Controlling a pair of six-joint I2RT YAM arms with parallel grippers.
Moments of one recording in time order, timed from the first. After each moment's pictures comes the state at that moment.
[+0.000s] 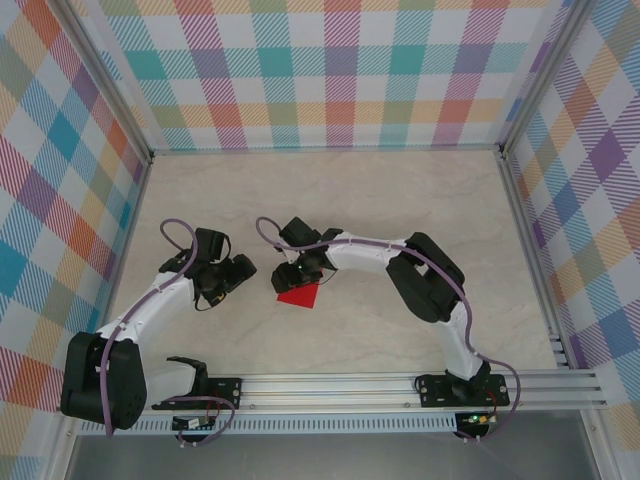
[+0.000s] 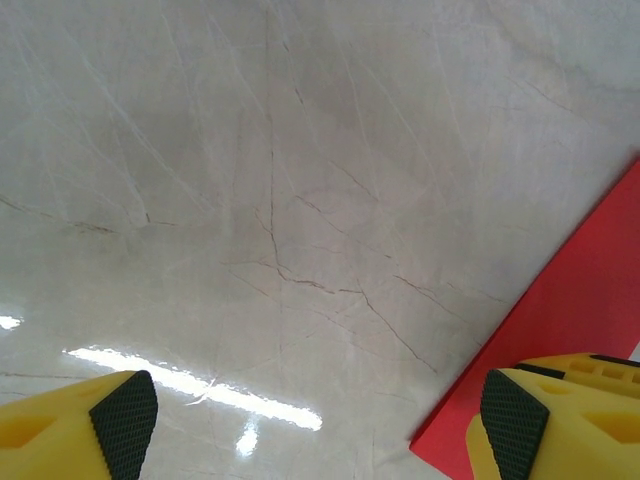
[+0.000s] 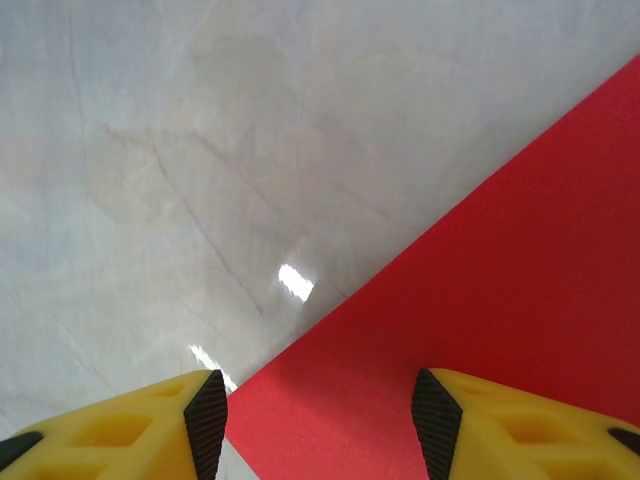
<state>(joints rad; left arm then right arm) -0.20 1.19 0.68 -0.60 0.10 -0.83 0.91 2.10 1.46 -0.49 -0.32 0.38</state>
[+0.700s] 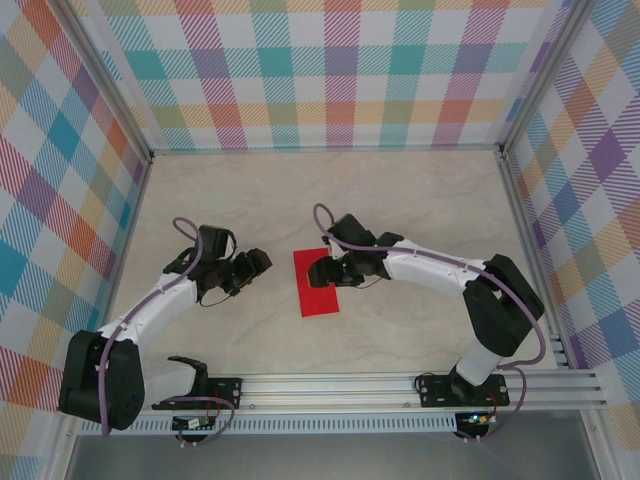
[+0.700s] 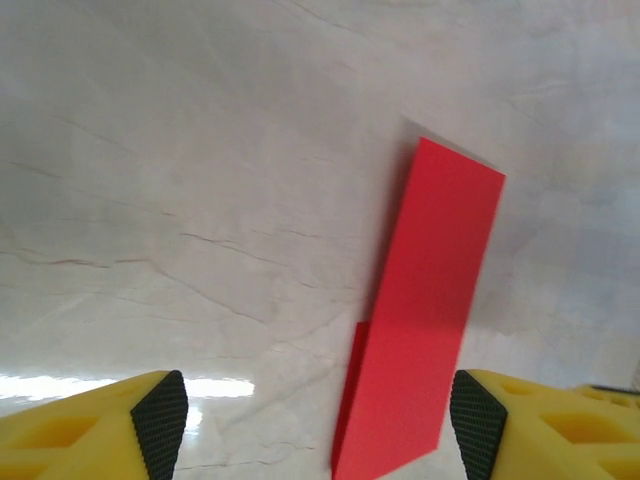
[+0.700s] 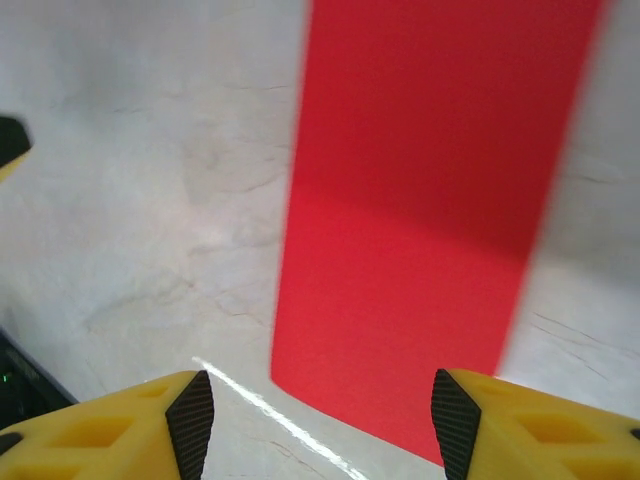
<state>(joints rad) -0.27 1.19 0.67 -0.42 0.35 -0.82 0.80 1.64 1.07 -0.48 -0.30 0.65</state>
